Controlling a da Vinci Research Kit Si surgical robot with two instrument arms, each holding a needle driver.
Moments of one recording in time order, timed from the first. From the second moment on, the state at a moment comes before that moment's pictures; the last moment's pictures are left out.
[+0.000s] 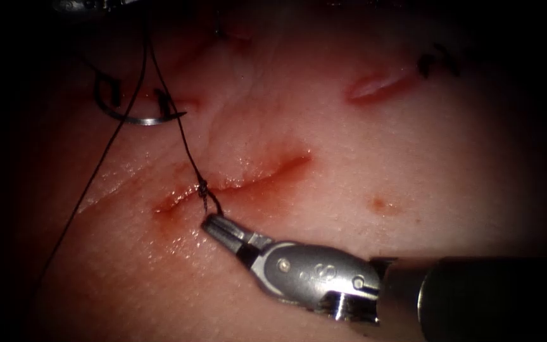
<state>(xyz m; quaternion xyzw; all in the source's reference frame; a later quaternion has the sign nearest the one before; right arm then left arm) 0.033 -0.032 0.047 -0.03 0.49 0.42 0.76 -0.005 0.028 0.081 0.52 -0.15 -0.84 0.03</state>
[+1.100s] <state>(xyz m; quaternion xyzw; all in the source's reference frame) 0.034 -0.031 0.048 -0.09 0.39 0.49 0.77 -0.006 0.025 0.082 0.51 -0.16 -0.85 0.04</state>
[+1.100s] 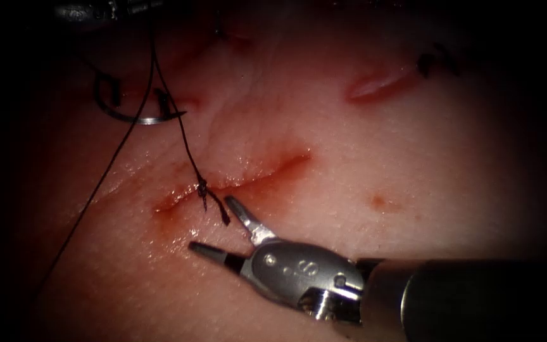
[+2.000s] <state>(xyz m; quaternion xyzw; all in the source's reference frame) 0.034 -0.033 0.048 -0.03 0.34 0.53 0.78 -0.005 0.028 0.083 0.49 -0.18 -0.85 0.05</state>
